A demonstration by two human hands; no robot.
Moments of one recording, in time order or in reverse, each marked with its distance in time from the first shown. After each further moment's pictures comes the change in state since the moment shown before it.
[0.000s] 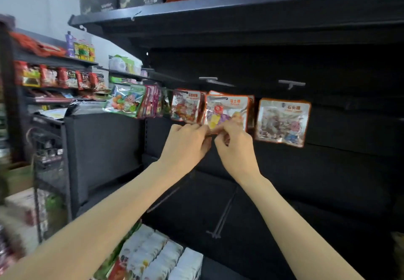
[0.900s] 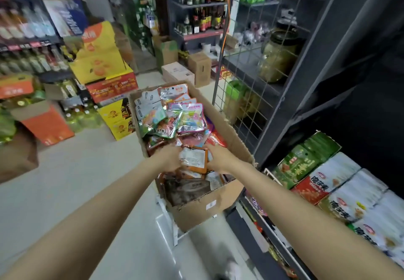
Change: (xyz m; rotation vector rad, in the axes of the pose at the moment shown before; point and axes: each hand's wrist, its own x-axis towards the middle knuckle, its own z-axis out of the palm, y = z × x) left_hand -0.462 -0.486 0.003 -0.070 -1.150 -0.994; right_hand -0.197 -0.219 0.583 0.082 -1.492 0.123
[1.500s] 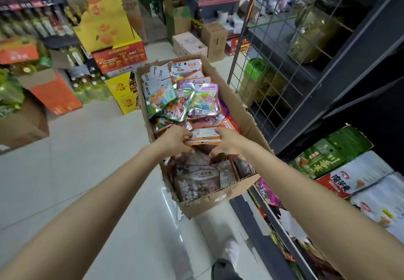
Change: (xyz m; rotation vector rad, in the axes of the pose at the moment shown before) left_hand 0.012 -0.015 -0.002 -0.244 0.055 0.006; right_hand 0.052 0.010 0.005 0.214 -0.113 0.082
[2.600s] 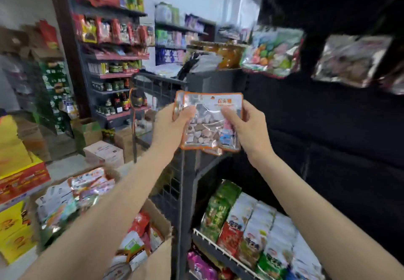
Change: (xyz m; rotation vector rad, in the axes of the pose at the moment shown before) left_hand -0.077 0.305 -0.101 -0.948 0.534 0.765; right_hand -0.305 -0.011 -0.196 0.618 1.186 -0.594
